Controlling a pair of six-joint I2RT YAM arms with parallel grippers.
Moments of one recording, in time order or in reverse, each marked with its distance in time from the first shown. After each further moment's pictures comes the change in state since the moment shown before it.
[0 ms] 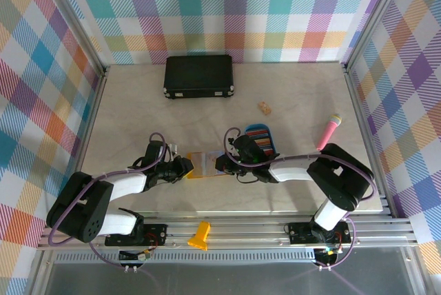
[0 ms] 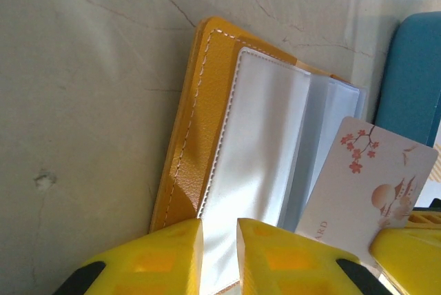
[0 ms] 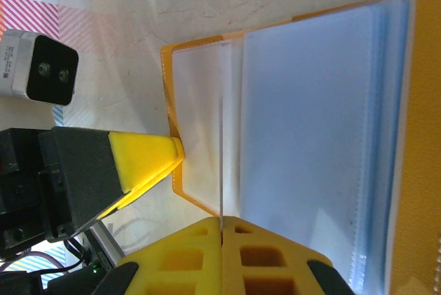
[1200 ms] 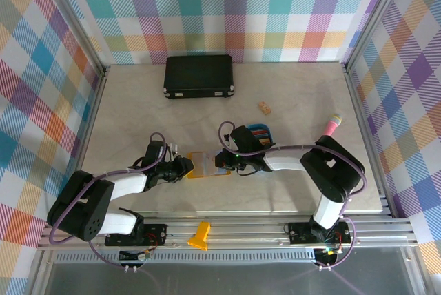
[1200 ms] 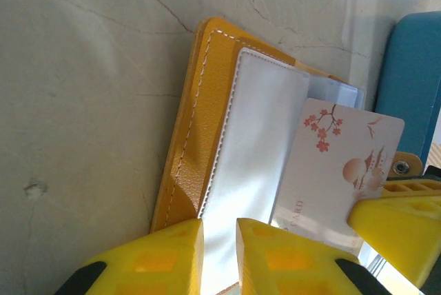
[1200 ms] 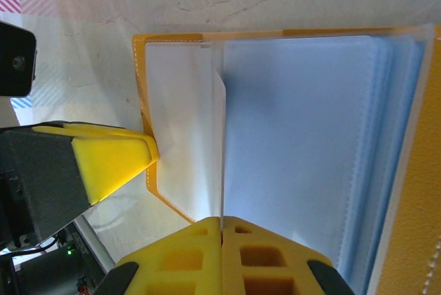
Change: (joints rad) left arm -0.002 0.011 -0.004 0.024 0.002 0.000; right arm -0.075 0.093 0.136 -0.192 -0.124 -0.151
